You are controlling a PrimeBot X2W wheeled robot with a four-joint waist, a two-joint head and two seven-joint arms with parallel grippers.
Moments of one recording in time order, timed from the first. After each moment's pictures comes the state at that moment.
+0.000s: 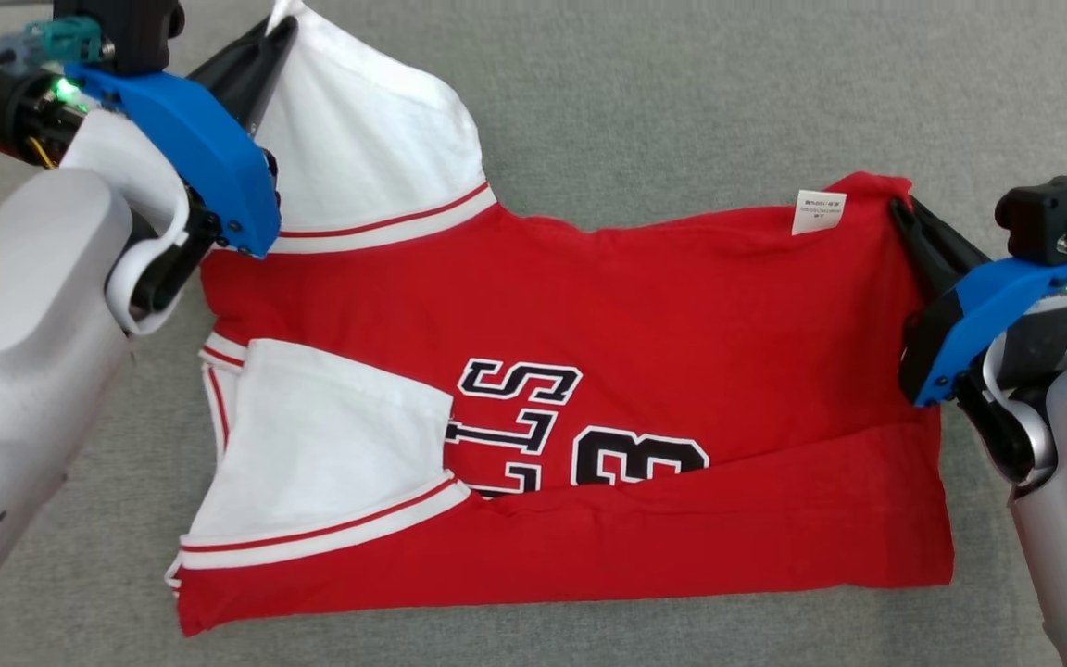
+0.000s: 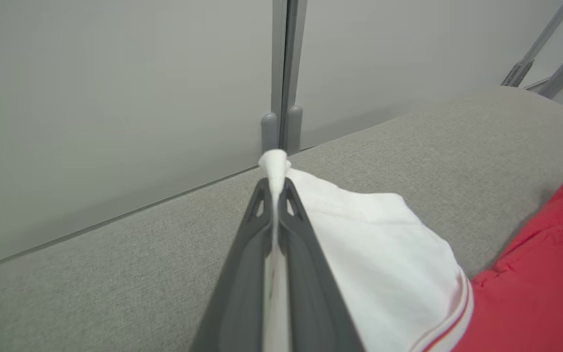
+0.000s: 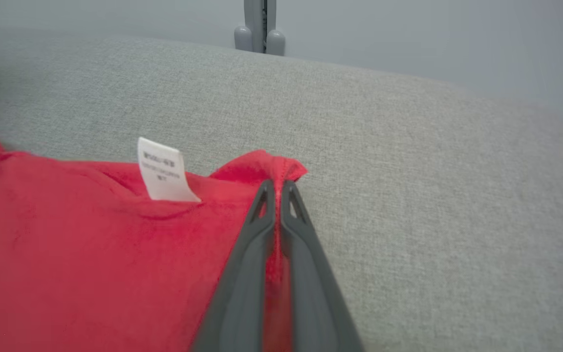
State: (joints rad) left arm -1.16 0.50 -1.05 0.68 -1.01 -0.13 -0.01; right arm -0.57 -0.28 0.10 0.33 0.26 0.13 0.25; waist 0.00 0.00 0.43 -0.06
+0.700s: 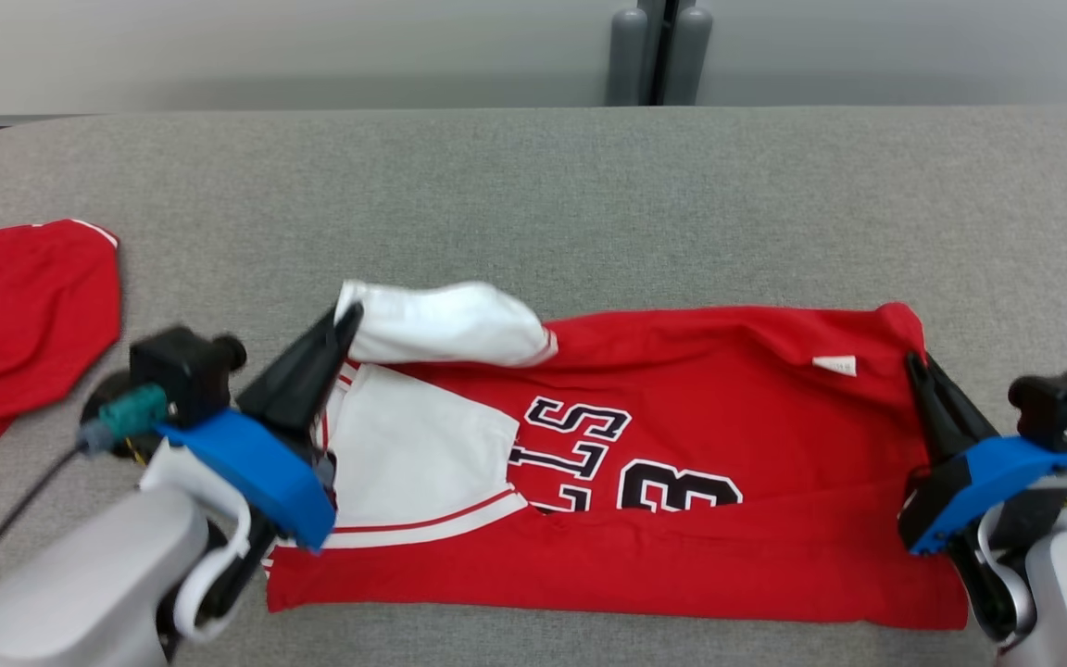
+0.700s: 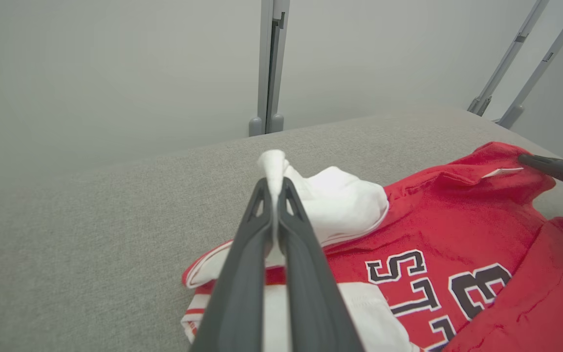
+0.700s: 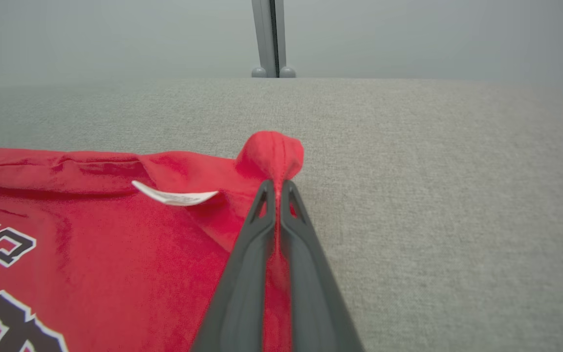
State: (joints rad) left arm -0.70 0.68 -1.08 0.18 -1.04 0.07 -0.23; right arm -0.30 -0.20 -0.01 0.37 0.25 0.13 0.02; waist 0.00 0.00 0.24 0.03
